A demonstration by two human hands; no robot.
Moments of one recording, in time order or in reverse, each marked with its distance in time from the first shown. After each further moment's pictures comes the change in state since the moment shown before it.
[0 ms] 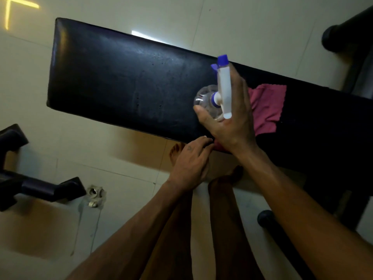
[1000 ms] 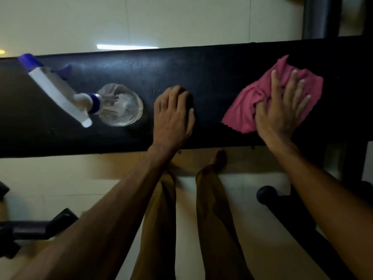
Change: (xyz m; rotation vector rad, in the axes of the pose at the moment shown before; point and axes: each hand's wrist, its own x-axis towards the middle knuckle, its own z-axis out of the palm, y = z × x) left_hand 0.149 0.067 0.061 0.319 0.191 0.019; right_hand -0.087 0.244 -0.166 -0.722 0.120 0.653
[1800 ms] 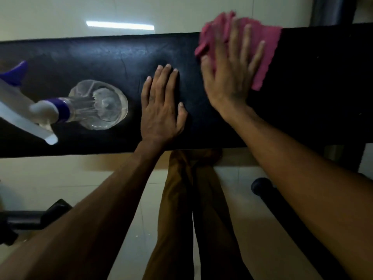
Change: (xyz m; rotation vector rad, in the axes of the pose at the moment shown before) left_hand 0.017 -0.013 0.016 0.027 0.107 0.007; right_hand 0.047 -0.119 0.020 -0.052 0.060 -0.267
